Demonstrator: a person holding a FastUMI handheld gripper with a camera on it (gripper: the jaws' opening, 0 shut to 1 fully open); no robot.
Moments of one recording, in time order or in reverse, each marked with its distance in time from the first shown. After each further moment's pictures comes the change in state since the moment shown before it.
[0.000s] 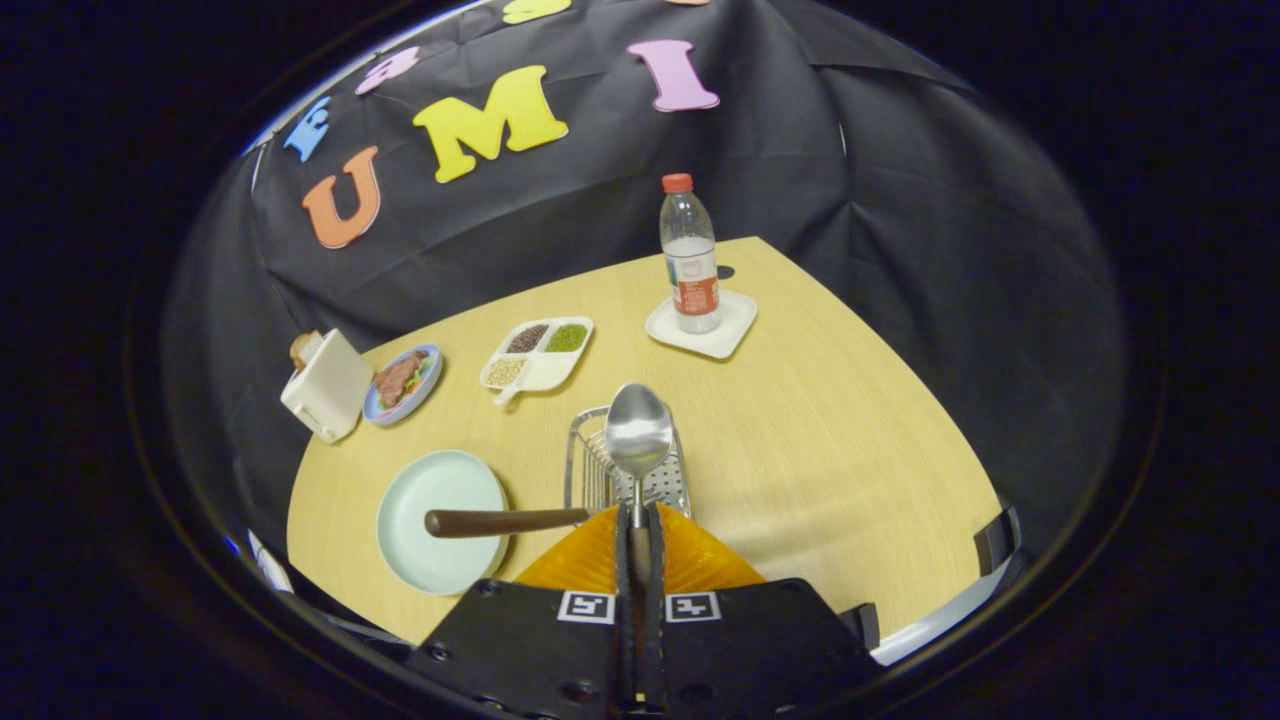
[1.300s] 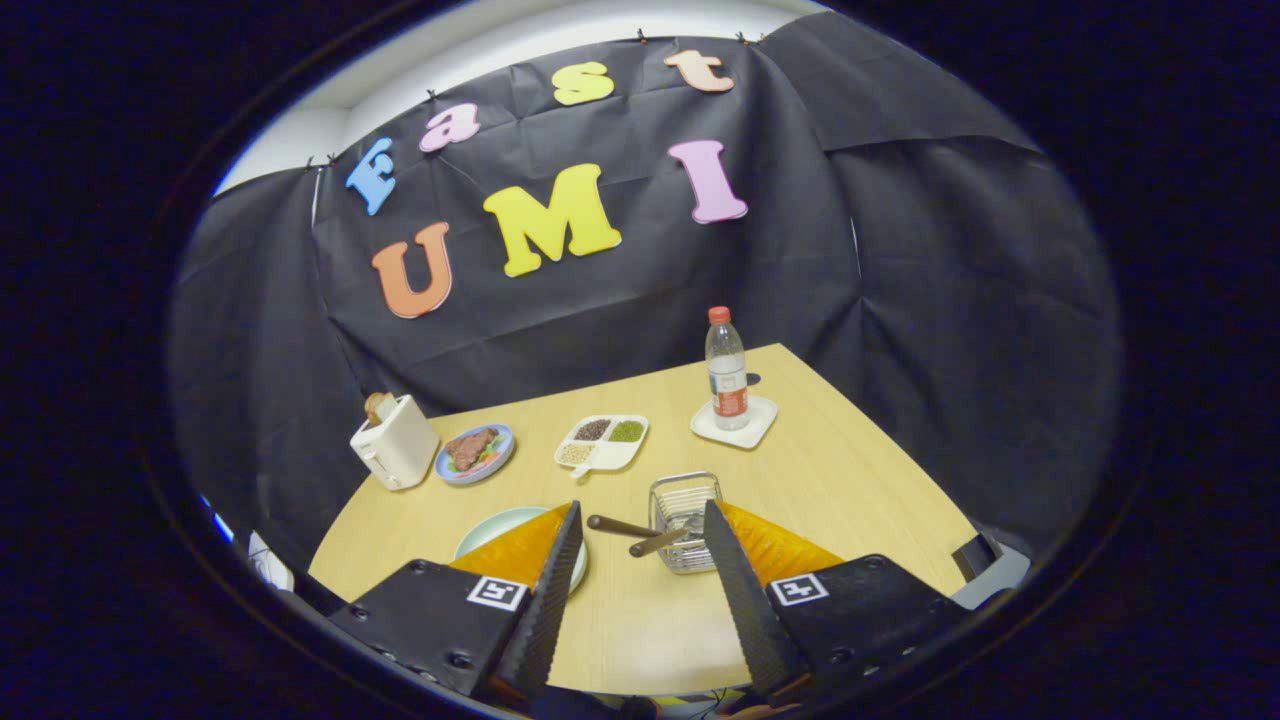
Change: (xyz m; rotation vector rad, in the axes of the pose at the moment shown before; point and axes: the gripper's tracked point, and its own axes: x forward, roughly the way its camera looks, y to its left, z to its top) arm -0.126 0.045 0.024 -0.043 -0.373 0.092
